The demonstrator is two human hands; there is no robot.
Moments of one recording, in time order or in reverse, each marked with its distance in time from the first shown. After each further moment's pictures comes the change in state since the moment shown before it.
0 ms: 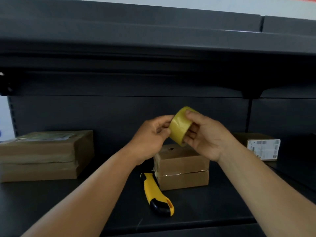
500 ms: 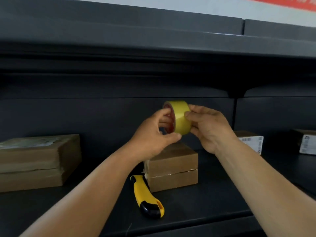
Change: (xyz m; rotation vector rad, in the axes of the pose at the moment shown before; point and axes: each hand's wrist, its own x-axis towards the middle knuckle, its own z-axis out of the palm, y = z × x) left_hand 0.010 0.017 0.016 0.180 -0.026 0.025; right_hand 0.004 -0.016 -0.017 -0.290 0.208 -0.281
